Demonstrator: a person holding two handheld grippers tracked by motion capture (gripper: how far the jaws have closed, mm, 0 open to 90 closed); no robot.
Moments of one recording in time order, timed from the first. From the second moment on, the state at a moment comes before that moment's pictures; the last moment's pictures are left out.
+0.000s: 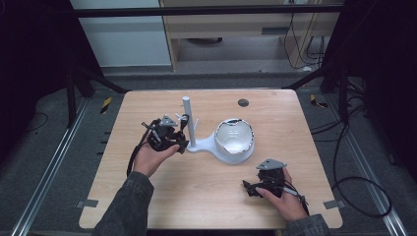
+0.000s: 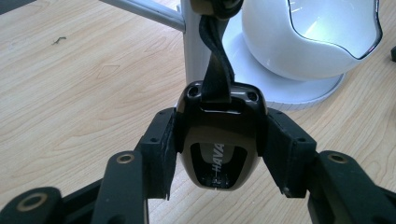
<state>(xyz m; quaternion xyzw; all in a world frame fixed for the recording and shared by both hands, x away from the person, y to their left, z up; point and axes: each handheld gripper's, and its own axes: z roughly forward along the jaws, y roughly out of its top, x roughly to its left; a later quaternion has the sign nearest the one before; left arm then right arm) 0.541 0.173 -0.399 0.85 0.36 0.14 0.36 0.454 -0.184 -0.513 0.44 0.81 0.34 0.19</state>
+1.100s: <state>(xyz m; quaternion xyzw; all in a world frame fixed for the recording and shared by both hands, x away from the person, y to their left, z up) 0.511 0.195 -0.415 0.83 0.39 0.15 0.37 0.454 -0.184 -0.513 0.44 0.81 0.34 0.19</state>
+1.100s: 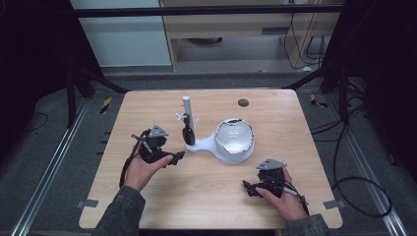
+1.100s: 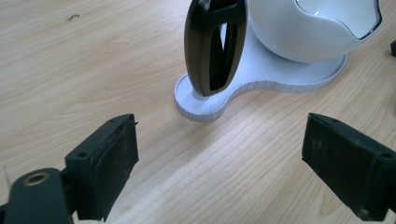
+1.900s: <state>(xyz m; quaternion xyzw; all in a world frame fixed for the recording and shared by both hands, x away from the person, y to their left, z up) 0.485 0.216 -0.485 0.84 0.39 0.21 0.32 0.454 -0.183 -0.513 0.44 0.81 0.34 0.19</state>
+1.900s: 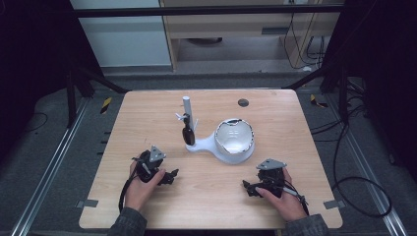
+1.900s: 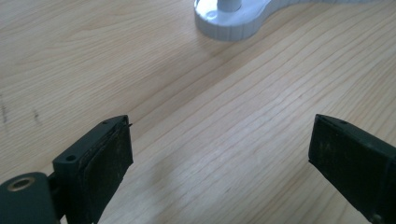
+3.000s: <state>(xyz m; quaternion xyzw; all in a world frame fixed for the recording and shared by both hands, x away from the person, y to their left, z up) 0.485 0.258 -0.502 0.81 0.45 0.21 0.30 0.454 -0.182 -0.513 0.44 0.81 0.34 0.19</state>
